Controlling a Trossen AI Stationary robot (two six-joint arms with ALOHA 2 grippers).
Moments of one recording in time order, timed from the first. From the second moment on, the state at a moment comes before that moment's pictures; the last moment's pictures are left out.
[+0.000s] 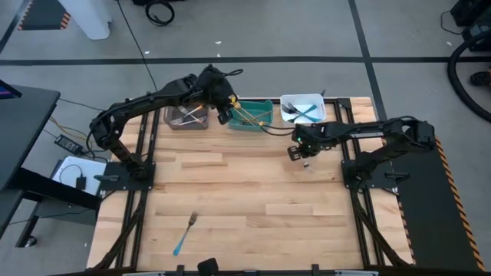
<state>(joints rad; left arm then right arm) 0.55 1.64 1.45 -0.59 0.05 0.16 -0.31 1.31 0.68 -0.68 0.05 0.95</state>
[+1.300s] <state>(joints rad) 0.51 1.64 1.45 0.03 0.21 -0.43 -0.35 1.32 0.91 0.27 0.21 0.26</state>
